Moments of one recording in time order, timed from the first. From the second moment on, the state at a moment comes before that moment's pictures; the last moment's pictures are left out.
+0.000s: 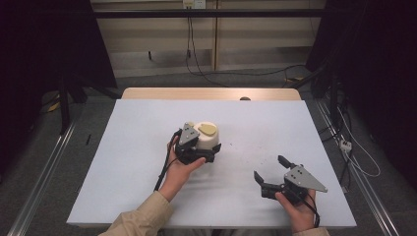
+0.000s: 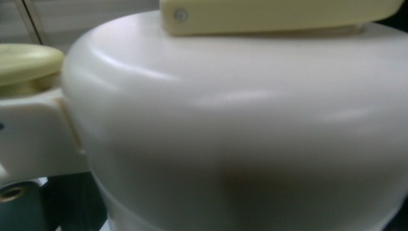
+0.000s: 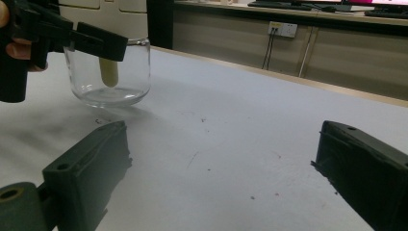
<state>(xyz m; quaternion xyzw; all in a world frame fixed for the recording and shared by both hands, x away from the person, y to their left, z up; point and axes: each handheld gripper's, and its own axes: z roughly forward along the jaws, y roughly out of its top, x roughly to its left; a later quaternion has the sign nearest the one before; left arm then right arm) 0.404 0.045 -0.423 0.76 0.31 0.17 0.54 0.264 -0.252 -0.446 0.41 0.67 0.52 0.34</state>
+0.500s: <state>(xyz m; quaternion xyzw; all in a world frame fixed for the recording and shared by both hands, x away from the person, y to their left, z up) 0.415 0.036 -0.427 0.77 0.31 0.17 0.54 0.263 -0.252 -0.446 0.41 0.67 0.52 0.34</state>
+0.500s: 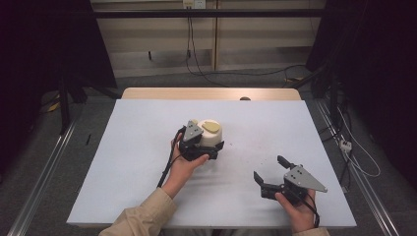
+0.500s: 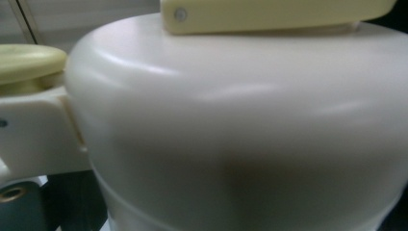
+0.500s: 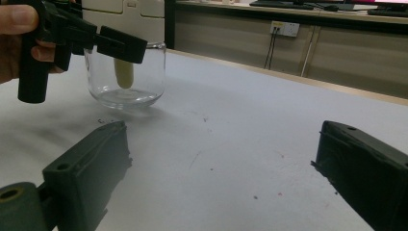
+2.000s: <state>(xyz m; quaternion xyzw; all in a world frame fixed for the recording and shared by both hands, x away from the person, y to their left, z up) 0.439 0.029 -0.438 0.76 0.33 0.17 0.53 0.263 -0.252 -0.447 0.41 0.67 0.52 0.34</state>
